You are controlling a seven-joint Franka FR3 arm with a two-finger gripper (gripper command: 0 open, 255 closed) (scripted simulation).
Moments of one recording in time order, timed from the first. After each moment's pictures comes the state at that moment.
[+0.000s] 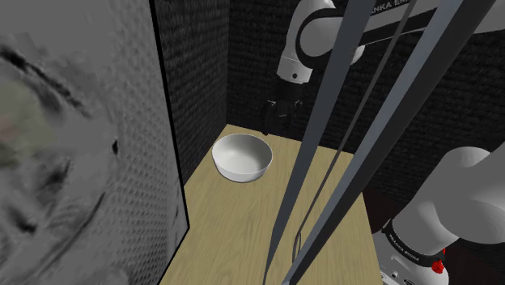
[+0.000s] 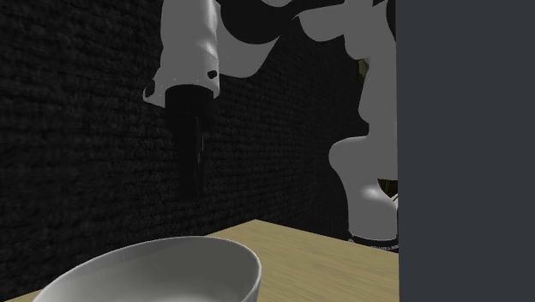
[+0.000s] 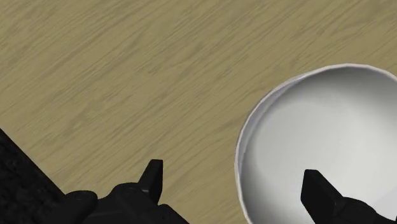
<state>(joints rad) 0.16 -0.29 0.08 -2.40 0.23 2.10 0.17</state>
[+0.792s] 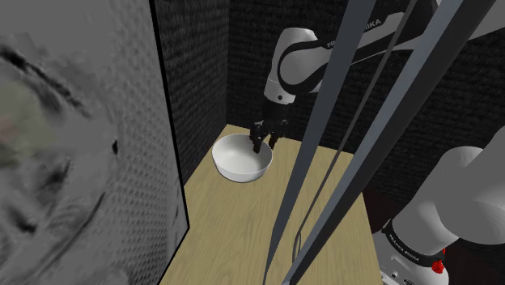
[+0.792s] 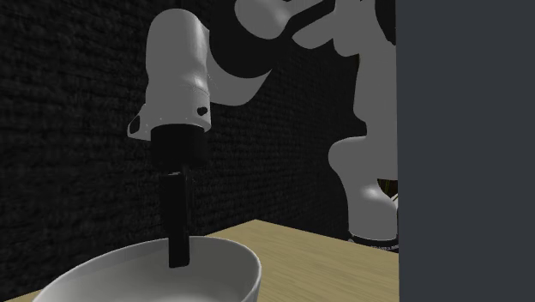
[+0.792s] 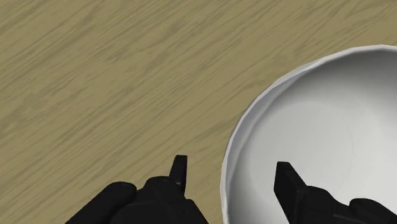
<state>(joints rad) 0.19 -0.16 0.10 -2.42 0.28 2.25 0.14</state>
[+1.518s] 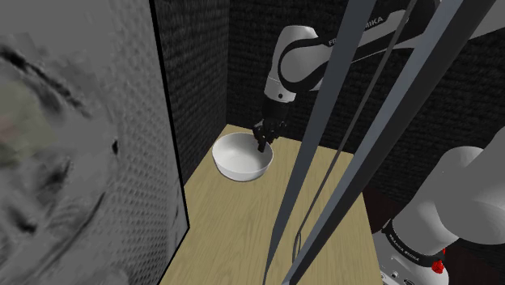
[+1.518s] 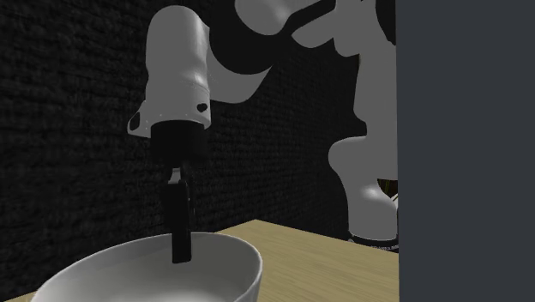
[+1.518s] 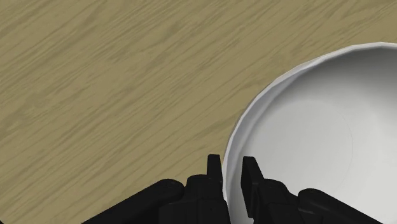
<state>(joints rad) 0.19 -0.16 0.10 -2.42 0.28 2.24 0.15</state>
